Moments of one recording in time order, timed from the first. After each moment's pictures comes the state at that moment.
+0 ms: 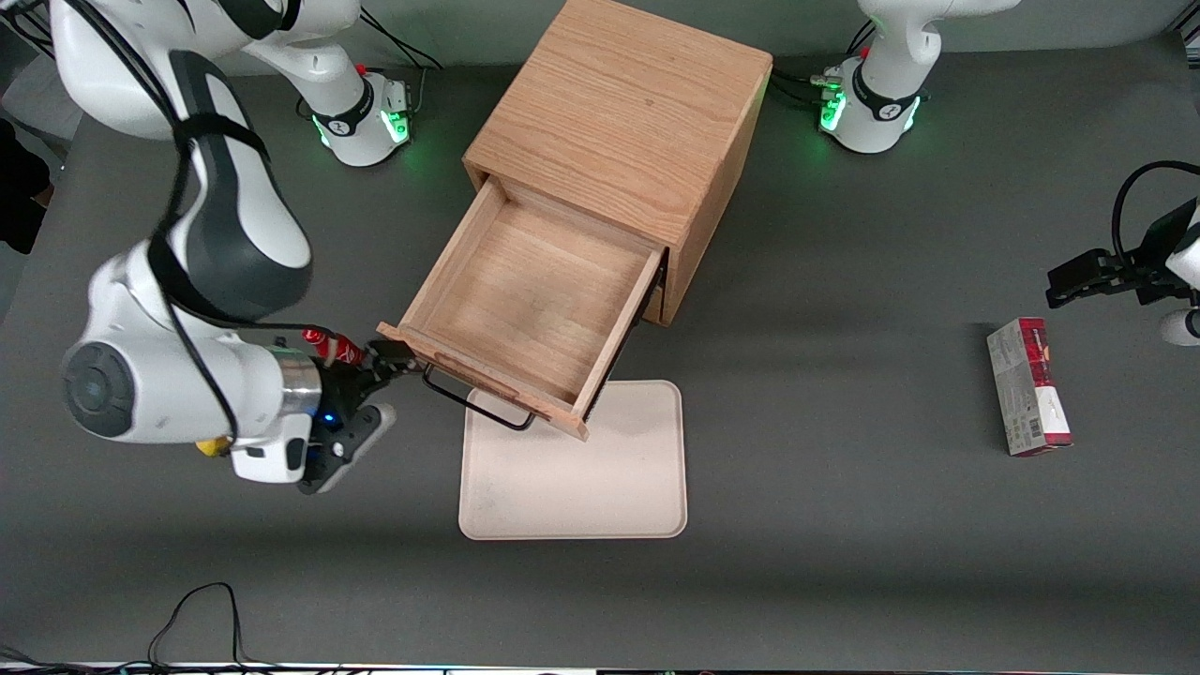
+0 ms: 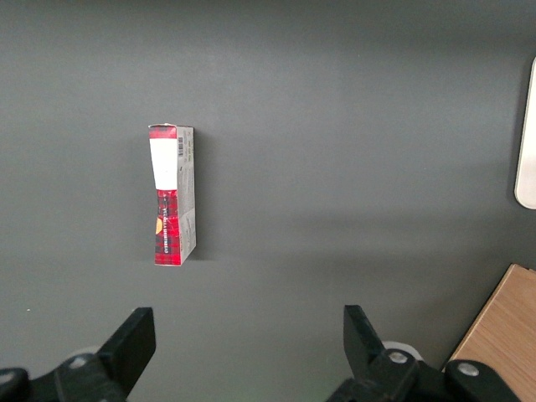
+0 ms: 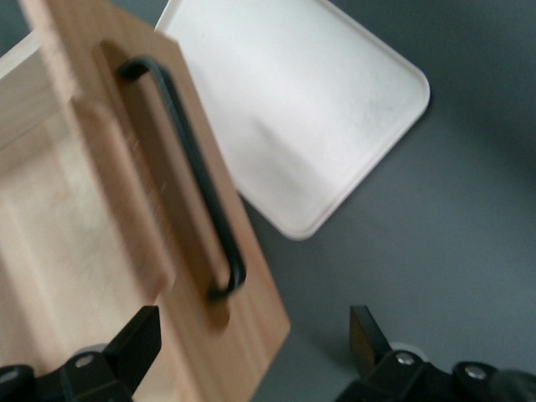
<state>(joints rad) 0.13 0.60 0.17 -1.07 0.19 1.49 -0.40</state>
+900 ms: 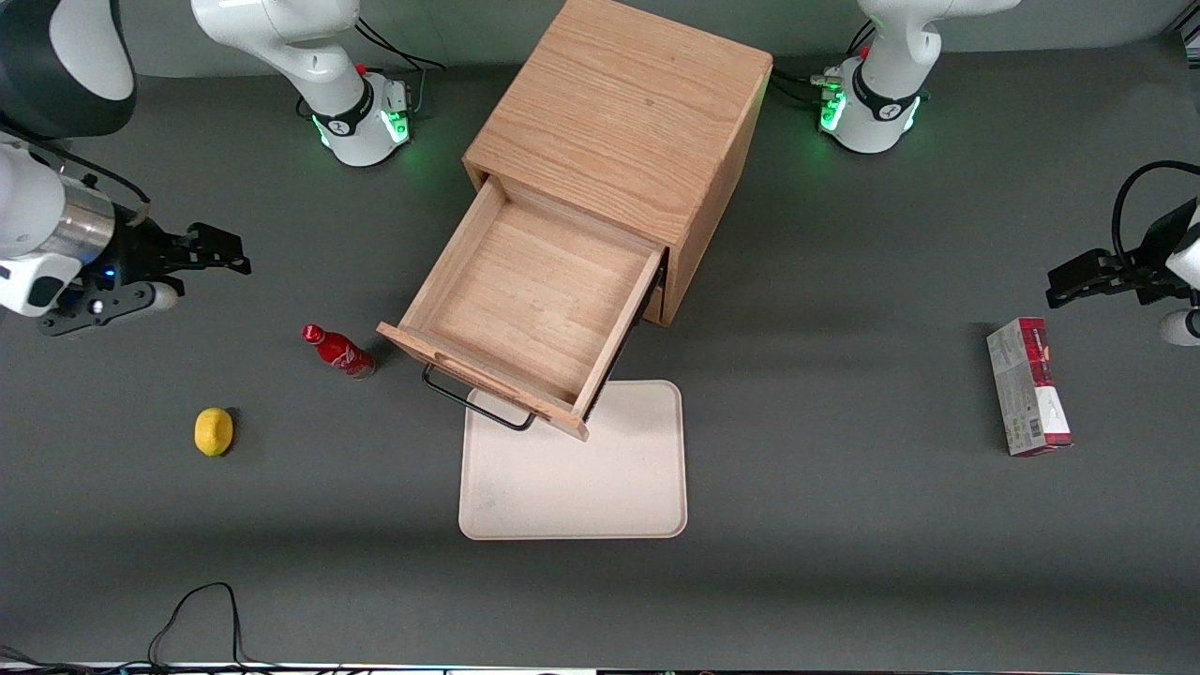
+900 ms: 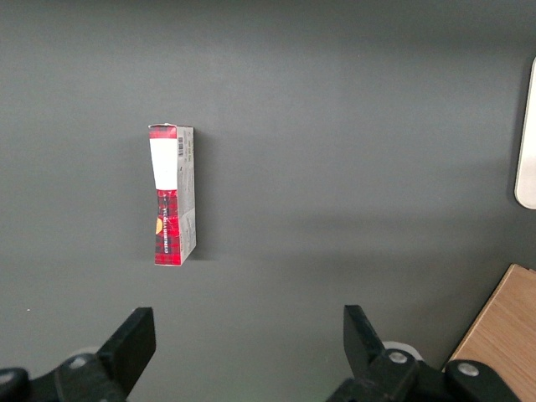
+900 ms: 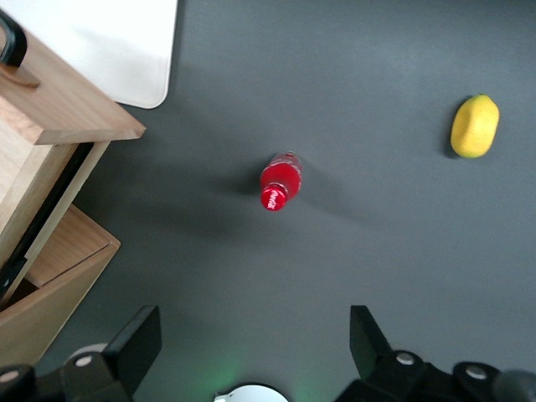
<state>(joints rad) 0.11 -0.01 -0.10 -1.75 0.08 1.58 -0.20</state>
